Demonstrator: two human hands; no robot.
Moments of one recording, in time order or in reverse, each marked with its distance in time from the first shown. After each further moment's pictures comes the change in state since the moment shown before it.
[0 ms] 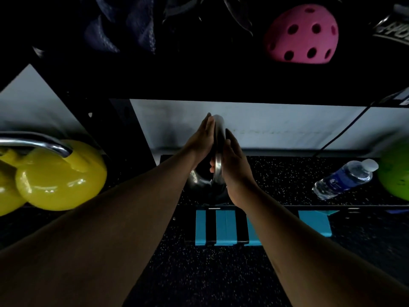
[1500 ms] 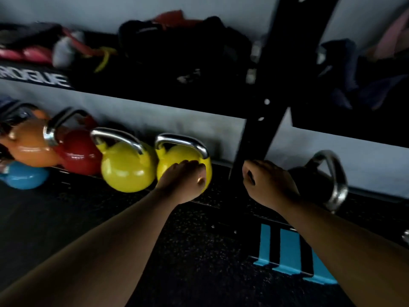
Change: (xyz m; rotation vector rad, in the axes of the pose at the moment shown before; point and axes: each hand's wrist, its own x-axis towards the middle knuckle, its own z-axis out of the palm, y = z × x) left_hand -0.212 -0.051 -0.304 1.125 0.238 0.180; right_hand -0.082 -0.033 0.193 -1.429 -0.279 -0.716
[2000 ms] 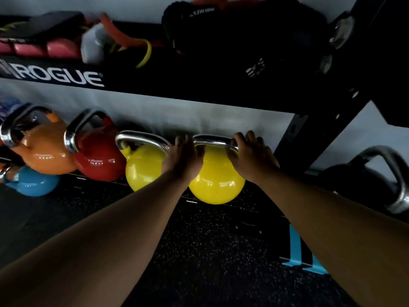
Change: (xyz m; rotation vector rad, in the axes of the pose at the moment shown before) left_hand 0.044 -0.123 -0.008 -0.140 0.166 -0.312; right_hand 0.119 -0.111 0.060 -0.010 -0.020 0.165
